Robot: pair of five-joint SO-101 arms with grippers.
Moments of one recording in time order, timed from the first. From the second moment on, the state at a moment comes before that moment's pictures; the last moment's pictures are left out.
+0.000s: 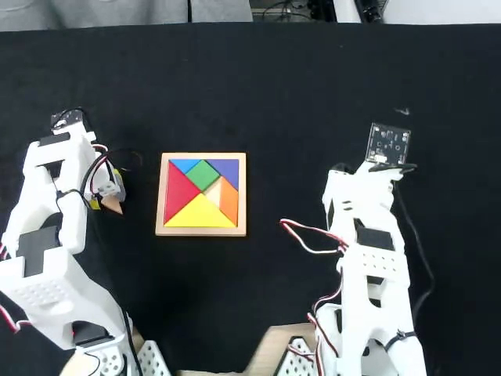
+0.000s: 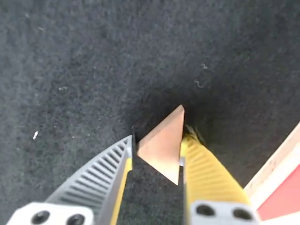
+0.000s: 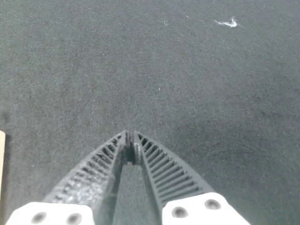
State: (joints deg) left arm -20.0 16.4 16.9 63.1 6.0; right arm 10.2 -43.4 73.5 17.1 -1.1
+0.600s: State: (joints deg) left arm -18.4 9.9 17.9 63.3 6.2; right arm 10.2 -43.4 73.5 17.1 -1.1
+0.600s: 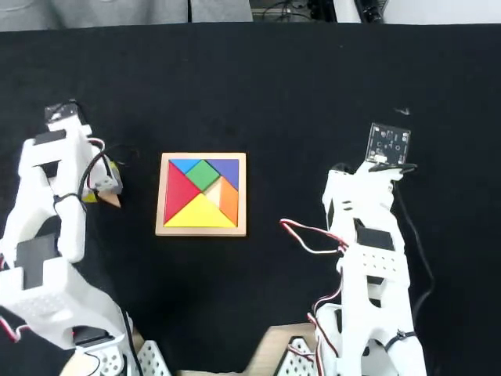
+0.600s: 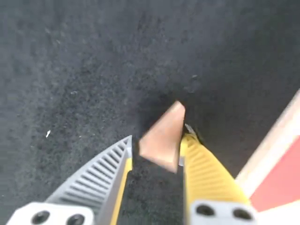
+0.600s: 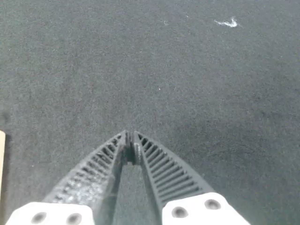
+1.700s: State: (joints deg) left arm -22.5 20.7 12.9 63.5 6.1; right arm 10.2 -43.4 73.5 17.1 -1.1
